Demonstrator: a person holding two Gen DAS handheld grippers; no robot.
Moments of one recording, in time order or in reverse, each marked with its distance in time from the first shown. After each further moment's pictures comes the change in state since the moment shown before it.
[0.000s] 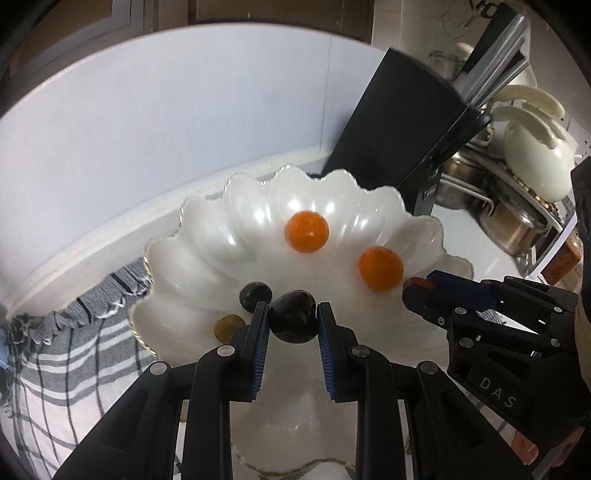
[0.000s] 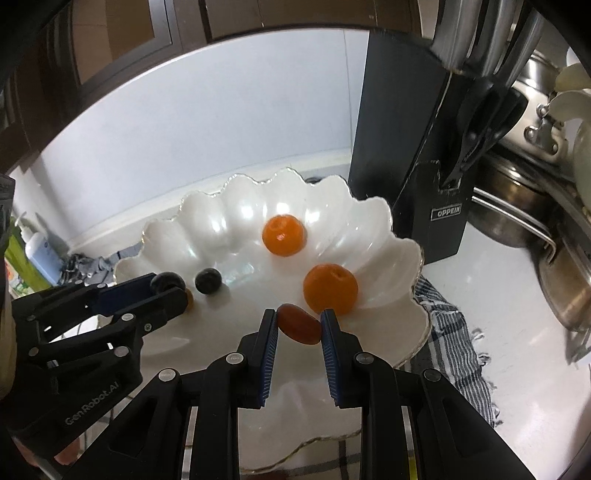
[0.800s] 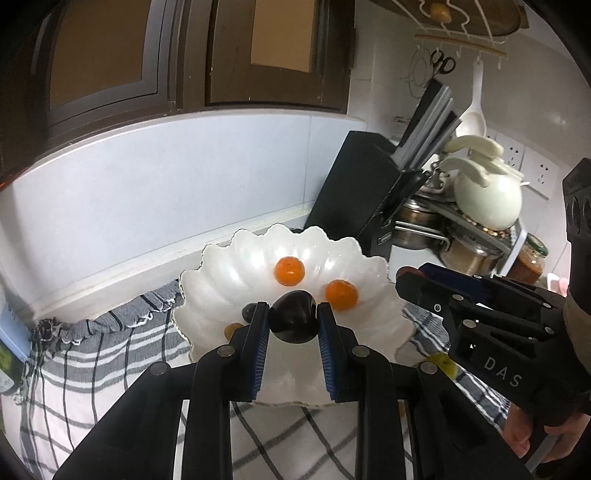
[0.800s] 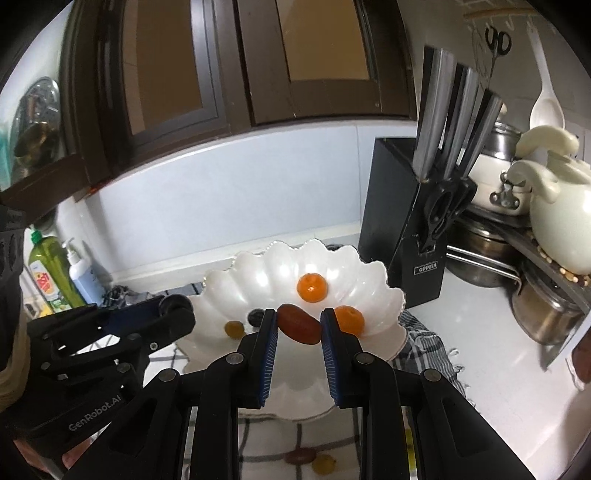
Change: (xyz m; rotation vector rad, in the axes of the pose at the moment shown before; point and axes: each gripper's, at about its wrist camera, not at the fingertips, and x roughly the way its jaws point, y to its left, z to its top) left arm -0.101 -0.009 -0.021 0.005 -0.219 -0.026; right arm -0.101 0.025 -0.013 -0.025 -0.243 0.033
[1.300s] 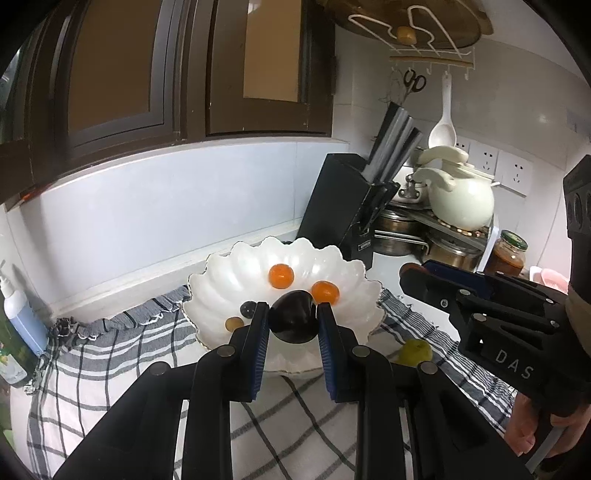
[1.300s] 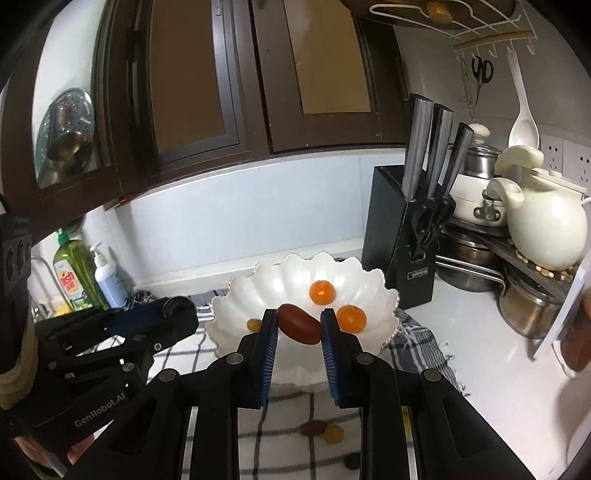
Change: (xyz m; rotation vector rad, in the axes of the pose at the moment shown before) left arm -0.061 -0.017 -0.025 0.027 -0.094 -0.001; right arm -0.066 0.011 -0.022 -0.011 -0.105 0.021
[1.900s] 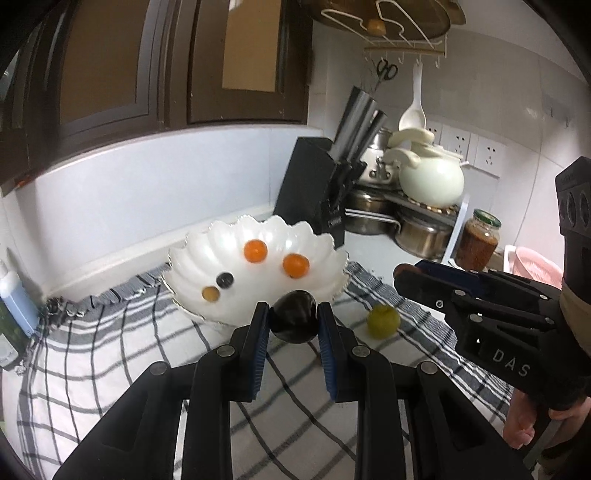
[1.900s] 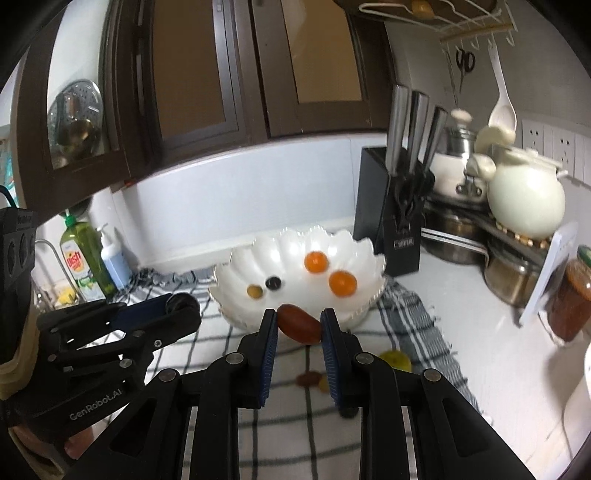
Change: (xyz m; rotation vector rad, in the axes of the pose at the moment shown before) left arm -0.031 -0.024 -0.029 0.020 0.023 -0.059; right arm -0.042 0.000 -0.036 -0.001 0.030 -0.011
